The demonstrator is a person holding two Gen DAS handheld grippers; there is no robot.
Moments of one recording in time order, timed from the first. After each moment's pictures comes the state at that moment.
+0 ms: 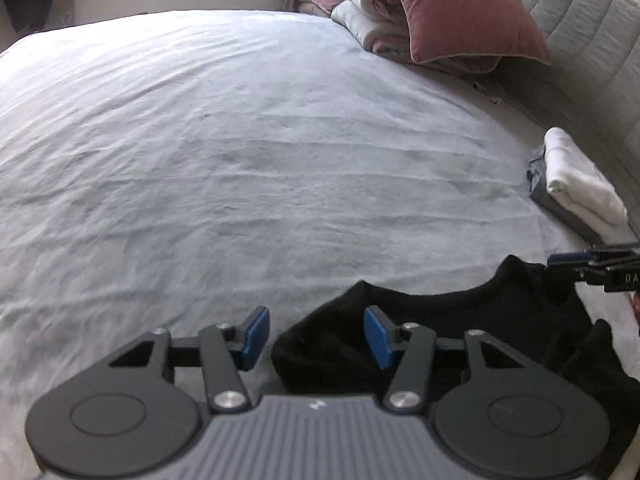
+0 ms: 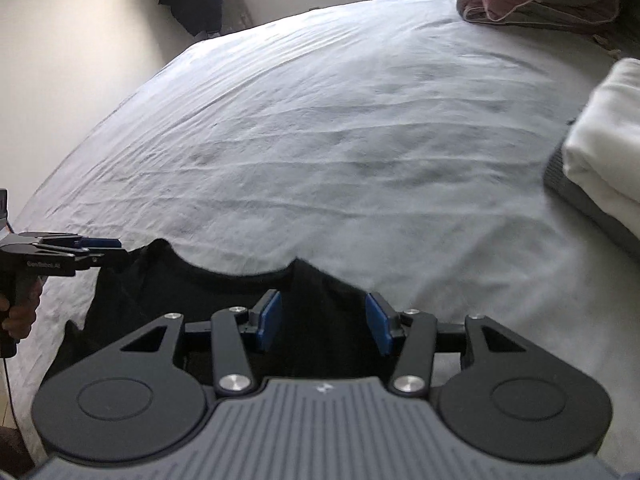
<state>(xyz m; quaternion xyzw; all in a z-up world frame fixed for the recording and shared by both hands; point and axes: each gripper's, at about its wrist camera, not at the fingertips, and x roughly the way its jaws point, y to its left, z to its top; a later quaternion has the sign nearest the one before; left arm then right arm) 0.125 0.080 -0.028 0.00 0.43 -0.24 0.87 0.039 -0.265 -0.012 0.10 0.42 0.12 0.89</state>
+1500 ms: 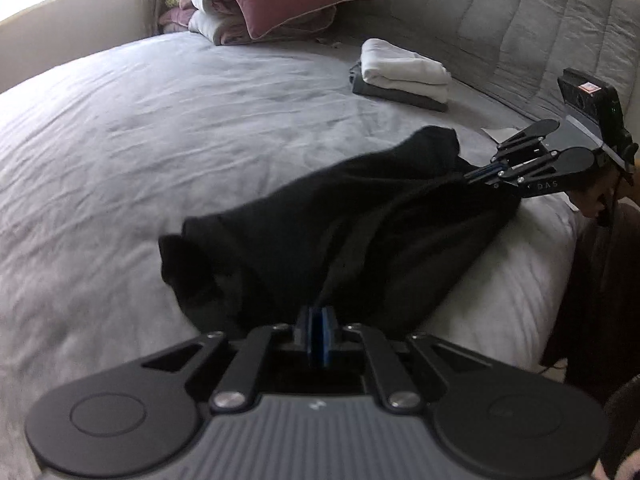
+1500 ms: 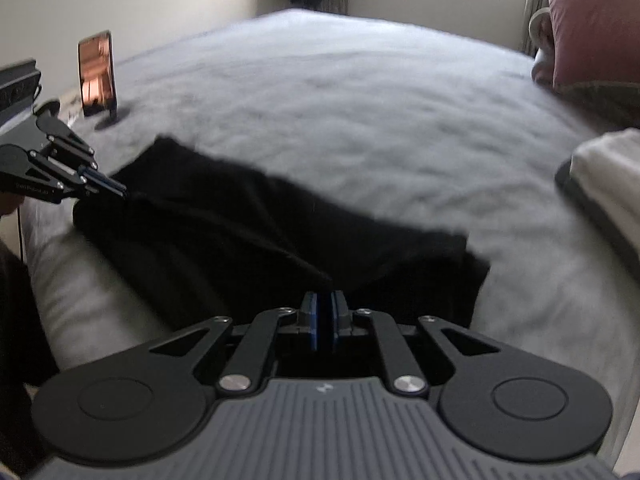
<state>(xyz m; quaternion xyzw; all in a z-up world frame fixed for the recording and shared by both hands) -0.075 0.116 -0.025 0.10 0.38 -0.41 0.82 -0.127 -0.220 -0.013 -0.06 0.39 0.21 0.90</state>
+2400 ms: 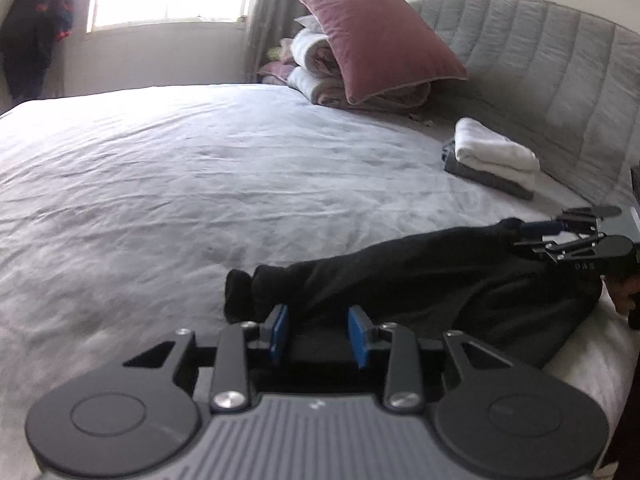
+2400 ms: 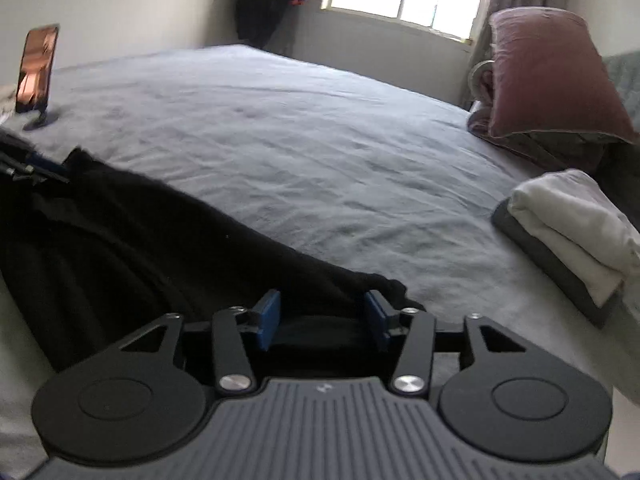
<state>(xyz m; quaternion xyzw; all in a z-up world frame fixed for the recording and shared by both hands) -0.066 0.115 -0.049 0.02 0.29 -0.28 0.92 -0.113 -0.226 -0.038 -0.11 0.28 0.09 0.95</state>
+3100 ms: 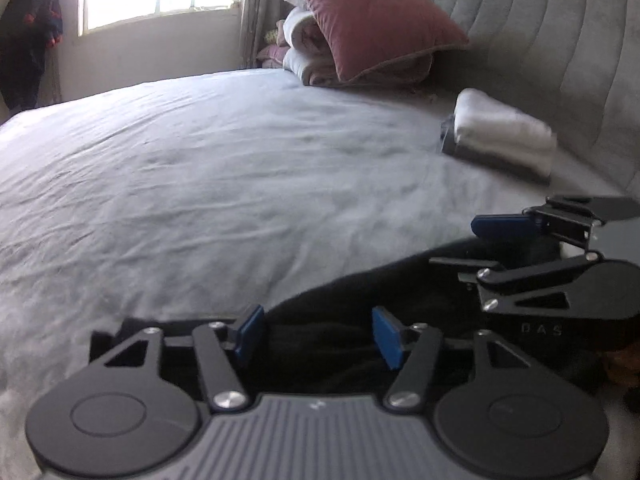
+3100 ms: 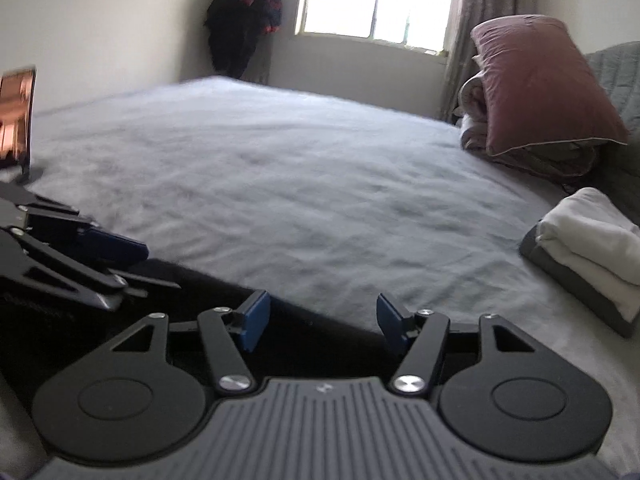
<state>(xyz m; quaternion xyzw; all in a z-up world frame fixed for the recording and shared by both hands) -0.039 0.013 -0.058 0.06 0.31 -0.25 0.91 -0.074 -0.156 -0.044 -0.09 0.27 0.06 0.96</state>
